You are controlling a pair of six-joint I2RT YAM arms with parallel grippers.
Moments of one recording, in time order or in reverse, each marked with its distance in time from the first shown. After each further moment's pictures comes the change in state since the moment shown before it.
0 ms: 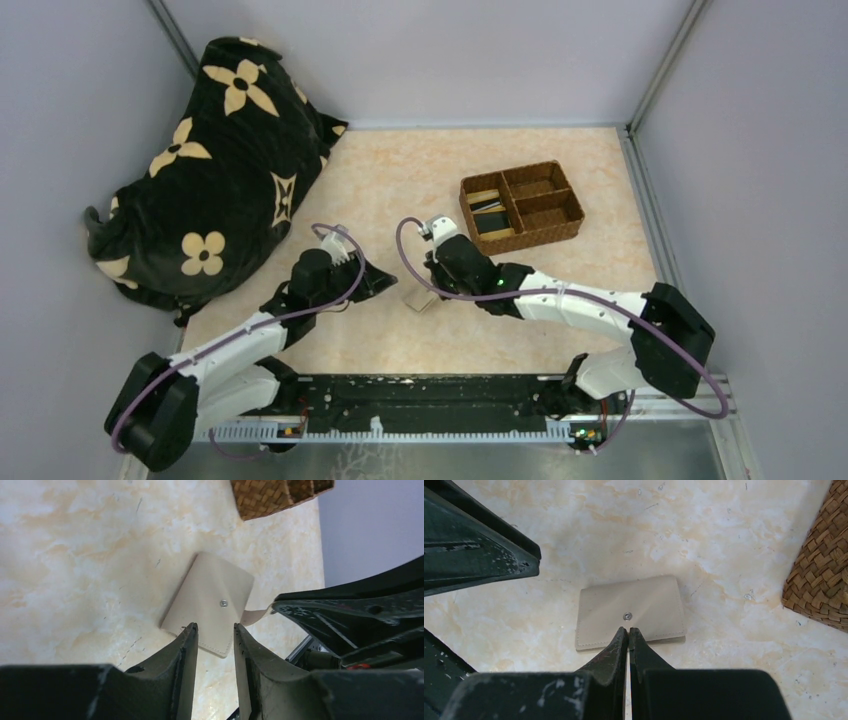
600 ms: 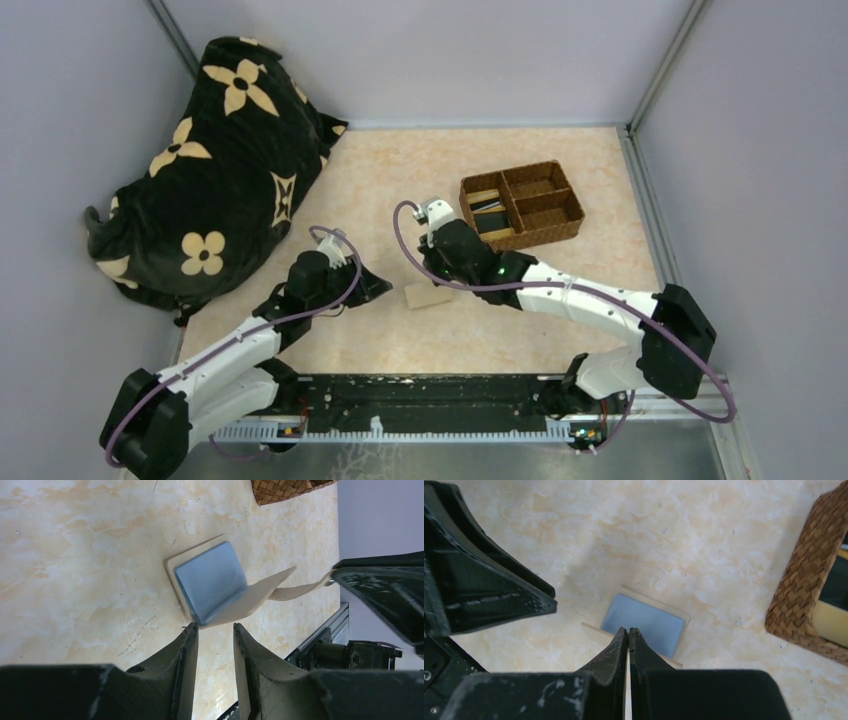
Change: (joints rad) left arm 0.000 -0.104 0.032 -0.182 -0.016 0.040; right arm -0.001 -0.007 0.151 -0.067 0.013 -0.034
